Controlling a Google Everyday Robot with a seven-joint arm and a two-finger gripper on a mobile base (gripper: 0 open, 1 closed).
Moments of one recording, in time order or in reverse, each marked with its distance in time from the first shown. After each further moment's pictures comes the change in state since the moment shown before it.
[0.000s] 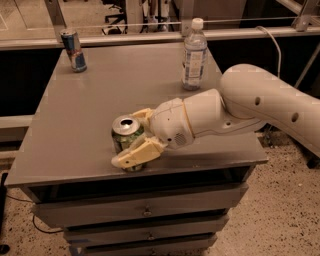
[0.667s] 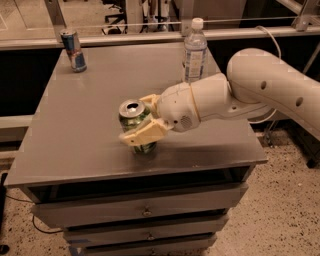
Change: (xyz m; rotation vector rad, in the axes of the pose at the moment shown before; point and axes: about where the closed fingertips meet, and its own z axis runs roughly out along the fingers) arm -0.010 -0.033 -0.020 0.038 -0.006 -0.006
